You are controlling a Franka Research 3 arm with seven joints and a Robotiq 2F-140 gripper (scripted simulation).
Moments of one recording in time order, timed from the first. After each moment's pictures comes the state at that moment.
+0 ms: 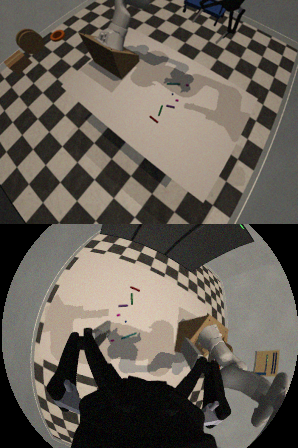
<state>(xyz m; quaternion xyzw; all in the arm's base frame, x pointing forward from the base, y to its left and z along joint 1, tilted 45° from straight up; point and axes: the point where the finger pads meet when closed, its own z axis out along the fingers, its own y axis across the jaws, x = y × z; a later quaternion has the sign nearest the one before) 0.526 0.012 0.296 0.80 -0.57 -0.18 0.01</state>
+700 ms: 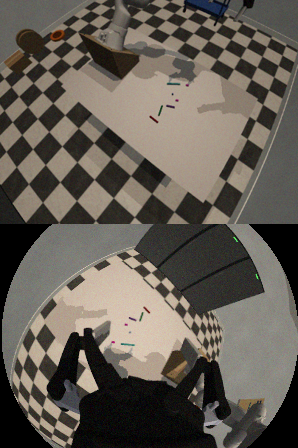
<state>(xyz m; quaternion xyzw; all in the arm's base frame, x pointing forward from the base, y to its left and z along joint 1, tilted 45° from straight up) 0.553 0.010 0.401 0.90 -0.43 -0.03 0.00</state>
